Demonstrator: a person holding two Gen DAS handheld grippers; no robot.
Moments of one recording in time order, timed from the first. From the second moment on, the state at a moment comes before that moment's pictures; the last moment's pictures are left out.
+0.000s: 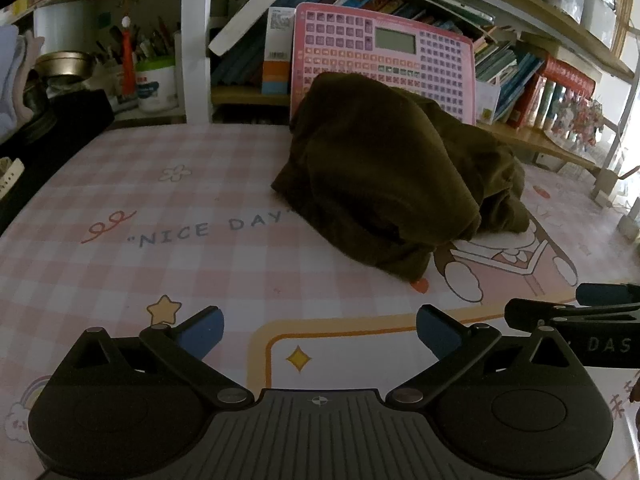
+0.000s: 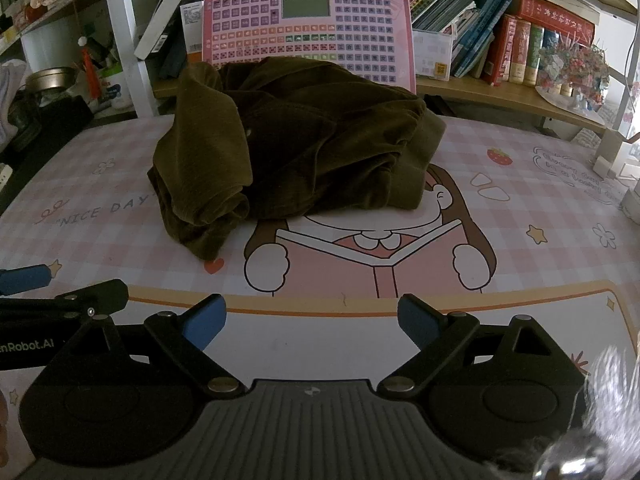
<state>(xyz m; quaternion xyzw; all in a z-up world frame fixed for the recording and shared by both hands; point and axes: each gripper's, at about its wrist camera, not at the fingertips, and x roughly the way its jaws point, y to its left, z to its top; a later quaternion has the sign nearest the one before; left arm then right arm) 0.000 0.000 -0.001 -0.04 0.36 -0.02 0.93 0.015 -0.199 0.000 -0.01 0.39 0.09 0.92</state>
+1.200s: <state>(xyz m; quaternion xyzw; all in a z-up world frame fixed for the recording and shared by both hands) 0.002 -0.001 -0.002 -0.04 0.37 -0.02 0.93 0.016 -0.198 -0.001 -0.01 0.40 0.09 0.91</state>
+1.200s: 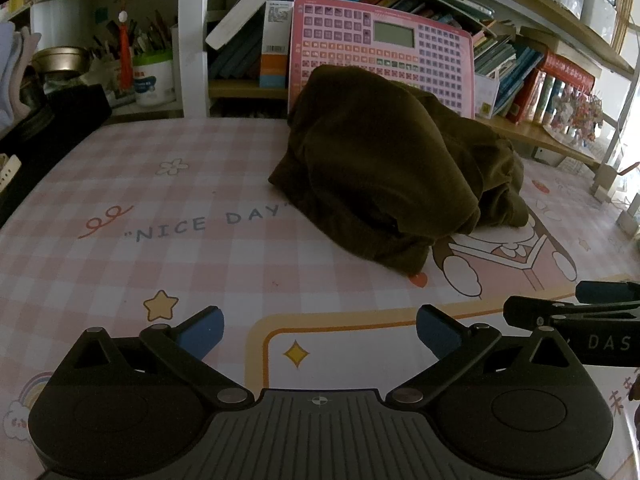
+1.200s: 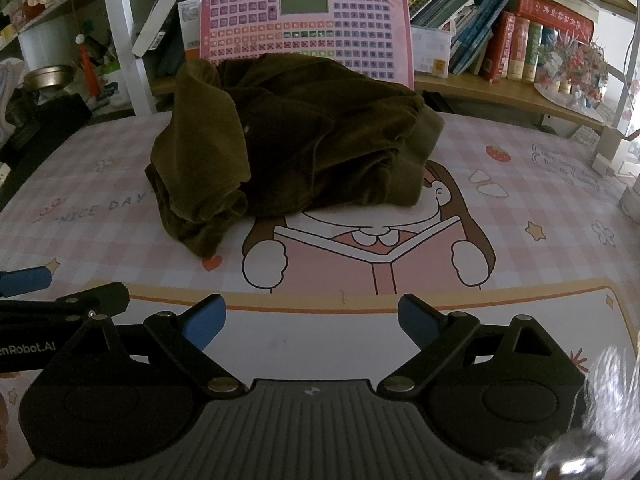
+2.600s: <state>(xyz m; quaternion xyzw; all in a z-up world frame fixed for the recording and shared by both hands) 0.003 0.000 -0.004 -0.04 0.38 -0.02 0.92 0.015 -0.198 -0.003 -0.01 0.40 0.08 0.91</state>
